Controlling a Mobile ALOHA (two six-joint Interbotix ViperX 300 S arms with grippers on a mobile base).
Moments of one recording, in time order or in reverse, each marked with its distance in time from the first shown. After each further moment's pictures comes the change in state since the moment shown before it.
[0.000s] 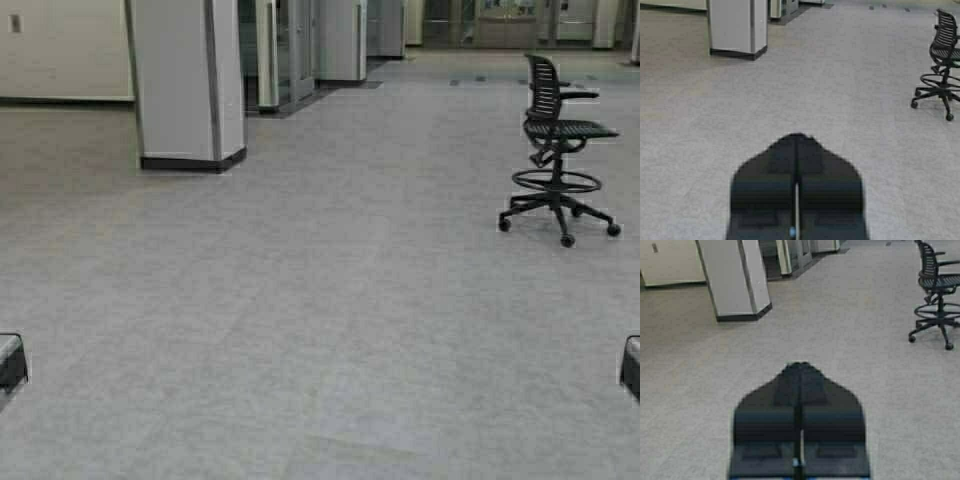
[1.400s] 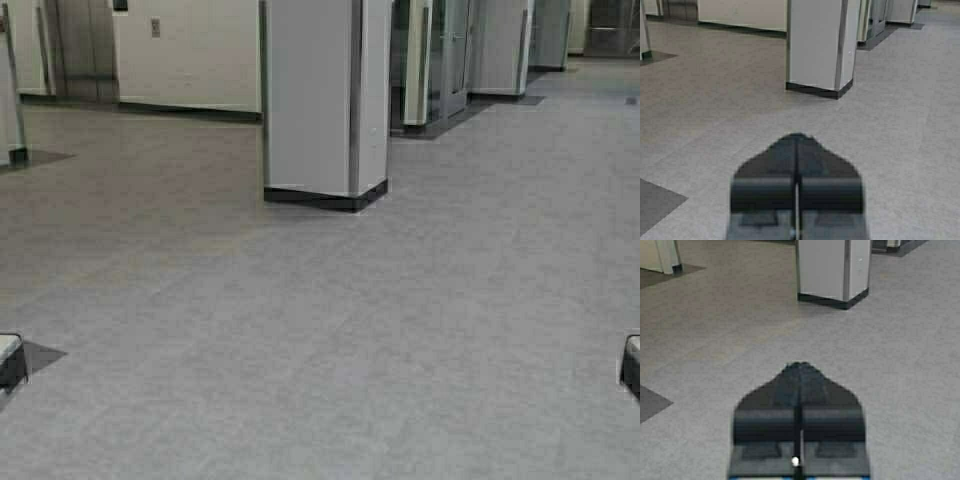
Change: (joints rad) left arm 0.017 0.146 -0.124 0.041 -0.028 -0.017; right arm 0.078 -0.038 -0.025 -0.109 0.120 -0.003
